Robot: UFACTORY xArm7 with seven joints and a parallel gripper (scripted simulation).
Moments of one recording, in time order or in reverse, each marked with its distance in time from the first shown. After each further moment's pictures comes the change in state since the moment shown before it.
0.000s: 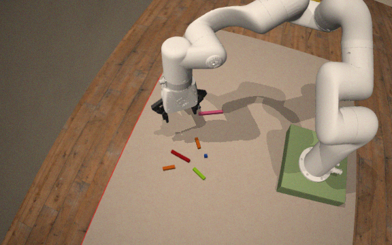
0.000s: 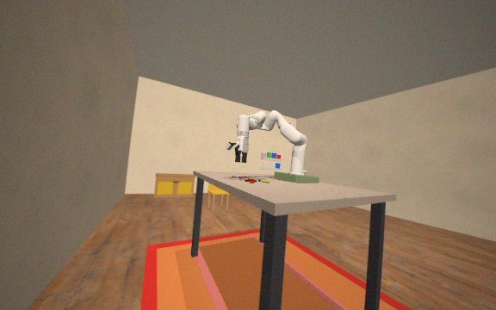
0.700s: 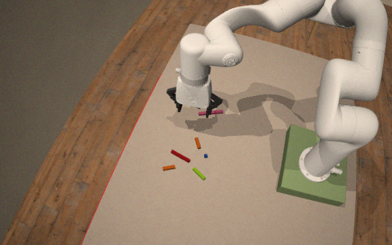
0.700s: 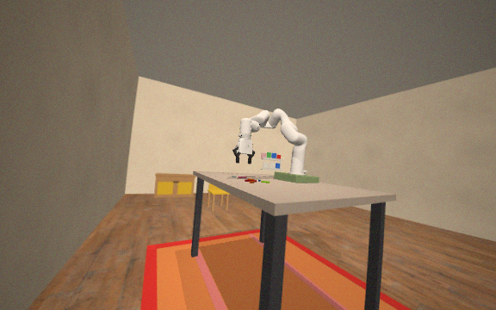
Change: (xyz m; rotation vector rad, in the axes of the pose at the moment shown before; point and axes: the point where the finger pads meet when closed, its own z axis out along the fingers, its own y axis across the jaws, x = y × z) arm 0.002 0.047 0.006 0.002 -0.014 0.592
